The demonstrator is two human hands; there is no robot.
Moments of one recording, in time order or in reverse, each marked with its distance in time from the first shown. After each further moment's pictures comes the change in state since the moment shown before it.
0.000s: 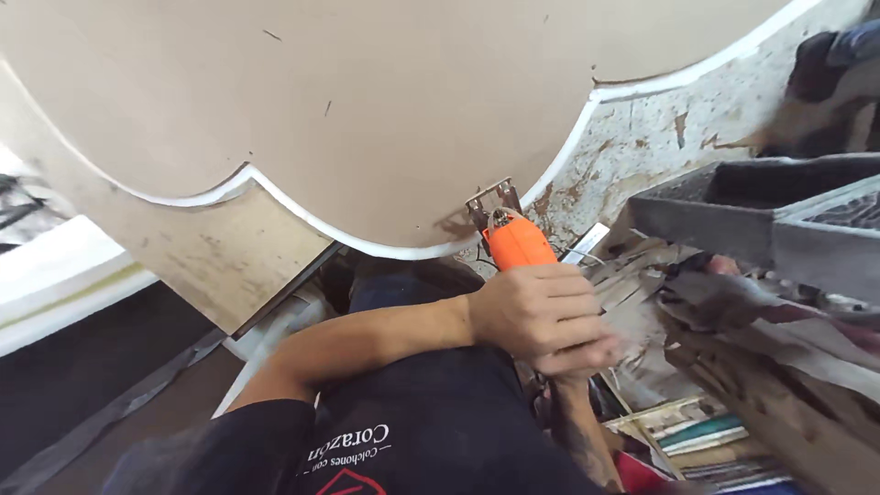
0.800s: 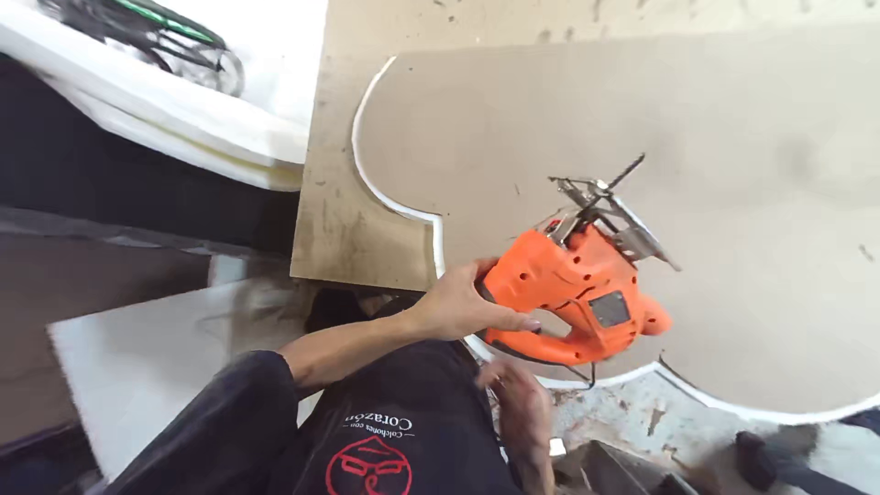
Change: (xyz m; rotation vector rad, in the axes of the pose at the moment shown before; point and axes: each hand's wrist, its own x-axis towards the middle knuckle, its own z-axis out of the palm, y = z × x) left_hand -0.025 0.065 -0.260 -0.332 0.666 -1.043; right_hand 0.054 -0.098 0.109 1.011 -0.922 0.318
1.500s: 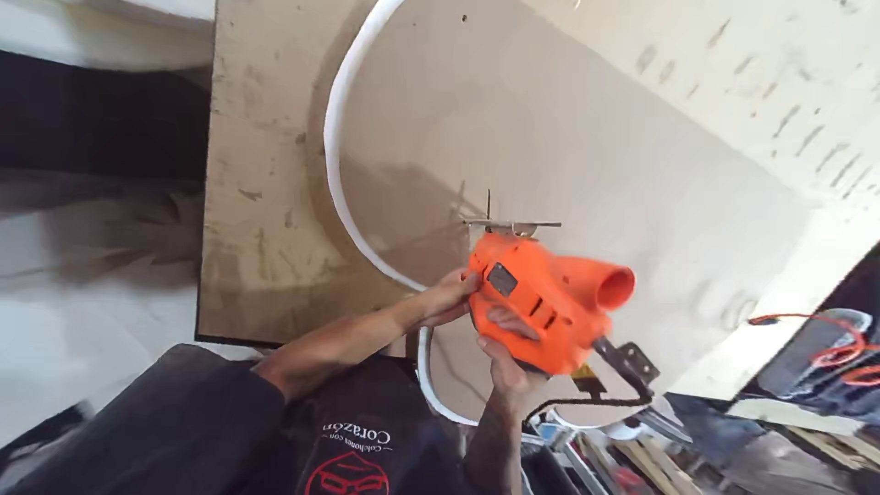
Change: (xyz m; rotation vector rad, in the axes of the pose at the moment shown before) left_hand 0.214 -0.143 -0.162 -1.204 -0.223 -0.092; right_hand 0.322 0.015 0.129 -0.489 0.007 -0.146
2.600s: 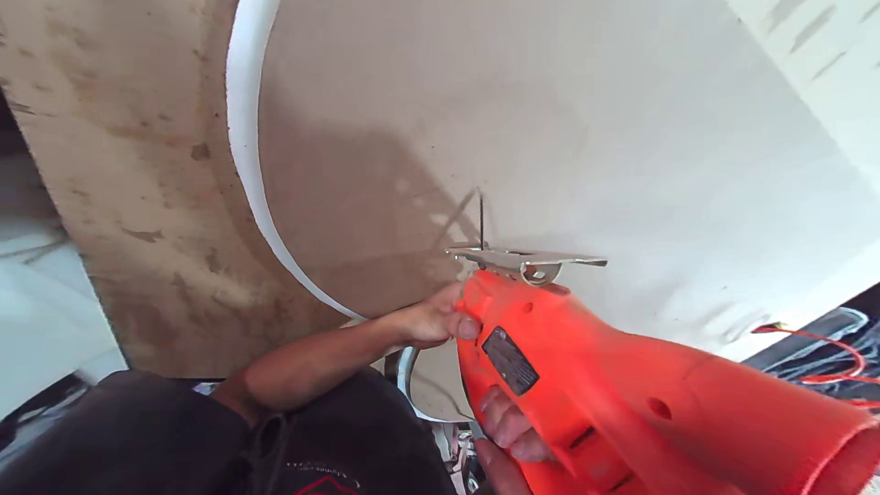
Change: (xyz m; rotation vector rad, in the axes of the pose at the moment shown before) left_hand 0.042 0.047 -0.019 -0.089 -0.142 0.157; right_hand 0.076 -0.072 0.041 -0.190 -0.189 0.326
